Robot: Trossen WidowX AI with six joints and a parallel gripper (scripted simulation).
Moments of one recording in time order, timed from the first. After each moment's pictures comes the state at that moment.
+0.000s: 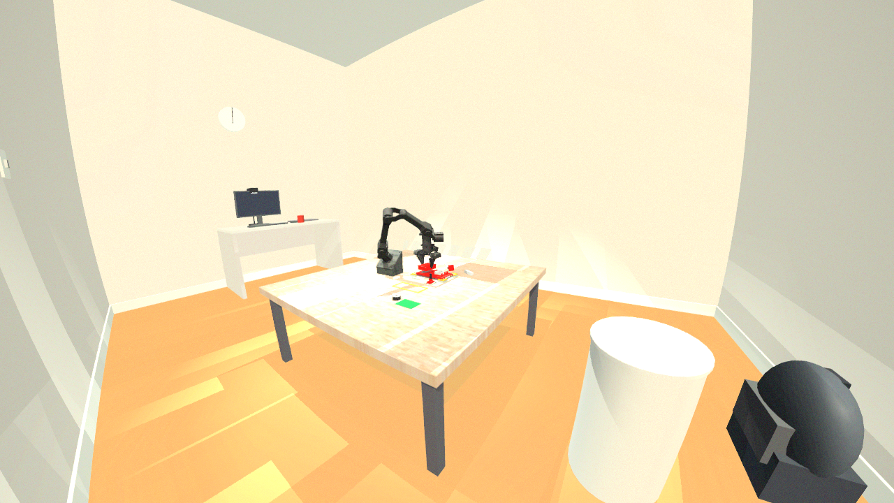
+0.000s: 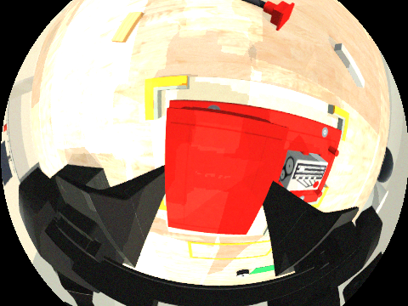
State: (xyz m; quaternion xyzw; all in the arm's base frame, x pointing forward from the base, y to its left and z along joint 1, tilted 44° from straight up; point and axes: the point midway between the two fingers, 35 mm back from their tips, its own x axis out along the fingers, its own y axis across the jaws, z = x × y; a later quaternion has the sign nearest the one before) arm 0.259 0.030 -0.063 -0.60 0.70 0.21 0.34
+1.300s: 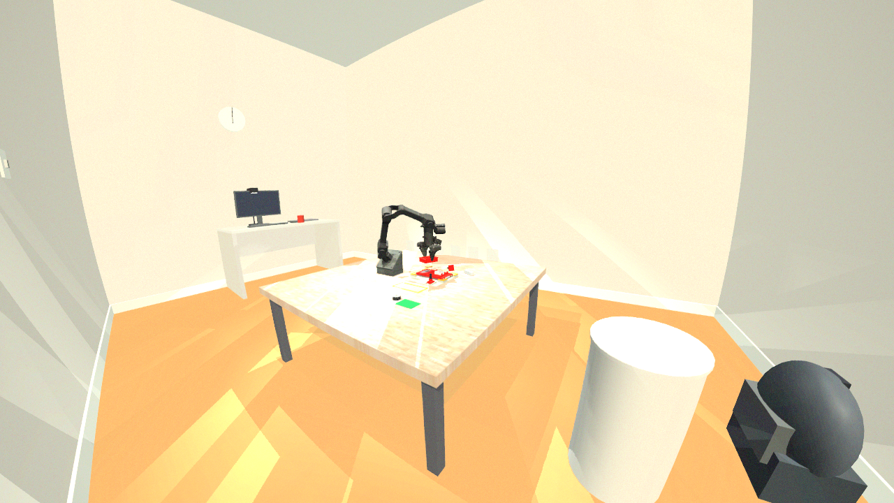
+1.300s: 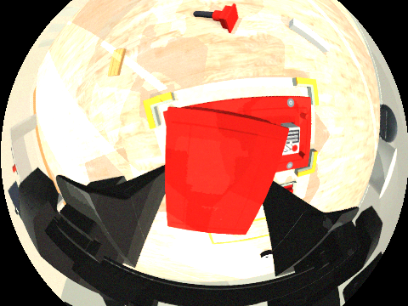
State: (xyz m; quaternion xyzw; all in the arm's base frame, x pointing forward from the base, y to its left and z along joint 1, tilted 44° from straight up) arm 0.275 0.063 -0.027 -0.55 0.72 0.13 0.41
